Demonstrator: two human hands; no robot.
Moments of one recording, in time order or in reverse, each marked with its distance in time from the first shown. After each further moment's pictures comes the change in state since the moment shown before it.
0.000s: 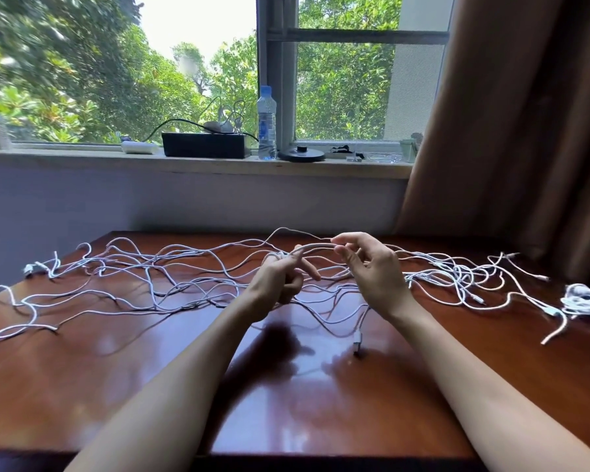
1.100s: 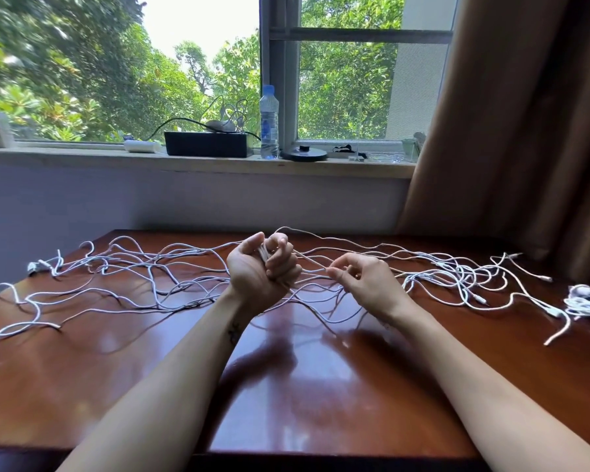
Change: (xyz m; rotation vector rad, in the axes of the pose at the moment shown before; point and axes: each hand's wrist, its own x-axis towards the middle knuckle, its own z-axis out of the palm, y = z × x) left_hand -0.001 0.016 -0.009 -0.988 -0.075 0.015; right_hand -0.005 0.020 0.007 -0.111 -0.281 0.229
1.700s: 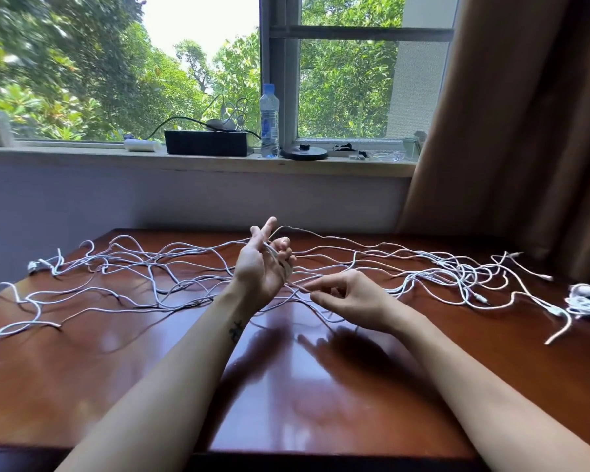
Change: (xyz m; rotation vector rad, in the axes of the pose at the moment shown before) left_hand 0.012 0.001 0.001 0.164 0.379 0.076; right_hand -0.010 -0.011 0.013 0.141 -0.332 -0.131
